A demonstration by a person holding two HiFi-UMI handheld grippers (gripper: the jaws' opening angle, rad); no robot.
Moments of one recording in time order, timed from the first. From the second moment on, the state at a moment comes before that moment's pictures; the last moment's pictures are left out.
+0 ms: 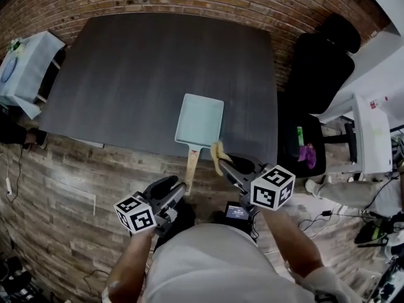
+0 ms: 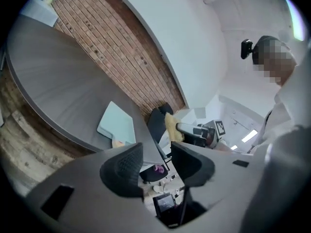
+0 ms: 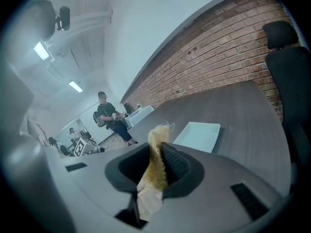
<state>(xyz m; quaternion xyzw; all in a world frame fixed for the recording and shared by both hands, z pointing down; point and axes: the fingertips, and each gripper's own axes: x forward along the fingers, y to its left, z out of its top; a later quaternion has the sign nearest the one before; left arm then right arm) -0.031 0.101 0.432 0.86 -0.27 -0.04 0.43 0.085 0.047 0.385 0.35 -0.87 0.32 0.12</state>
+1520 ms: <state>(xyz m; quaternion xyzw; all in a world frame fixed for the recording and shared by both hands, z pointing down) 0.044 0.074 0.552 0.79 -0.17 0.06 0.59 0.039 -0.171 0.509 0.26 -0.83 -0.05 0.50</state>
